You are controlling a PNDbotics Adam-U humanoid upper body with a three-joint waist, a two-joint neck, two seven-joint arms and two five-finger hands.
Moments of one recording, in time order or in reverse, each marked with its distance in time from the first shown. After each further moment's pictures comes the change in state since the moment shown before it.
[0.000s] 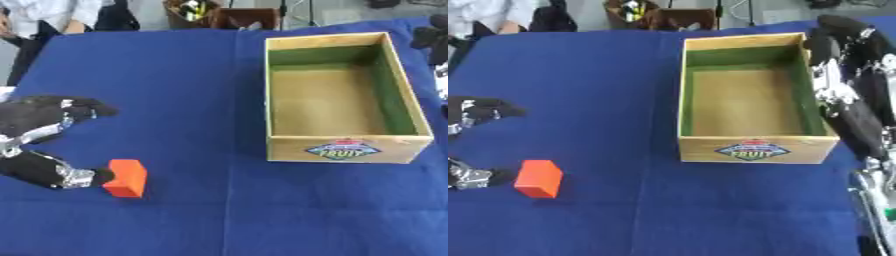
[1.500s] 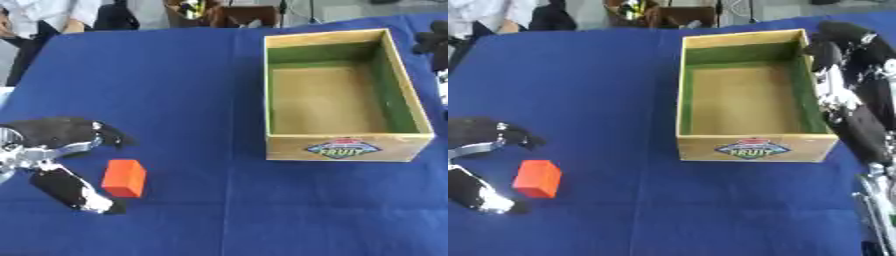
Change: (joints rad) left arm -0.082 0.009 -0.156 0.000 -0.015 0.156 -0.172; right arm 0.003 0.000 0.007 0.000 -0.008 0.001 0.012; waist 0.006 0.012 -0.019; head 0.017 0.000
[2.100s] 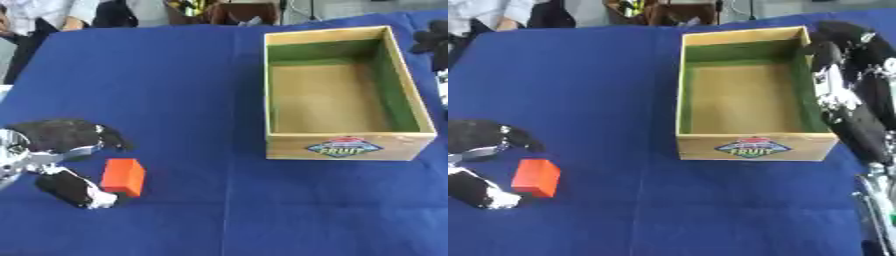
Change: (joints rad) left arm -0.001 -0.017 -0.003 0.000 -0.107 -0.002 -0.008; right arm -0.003 0.000 0.005 0.000 -0.001 0.000 0.008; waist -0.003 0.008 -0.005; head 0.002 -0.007
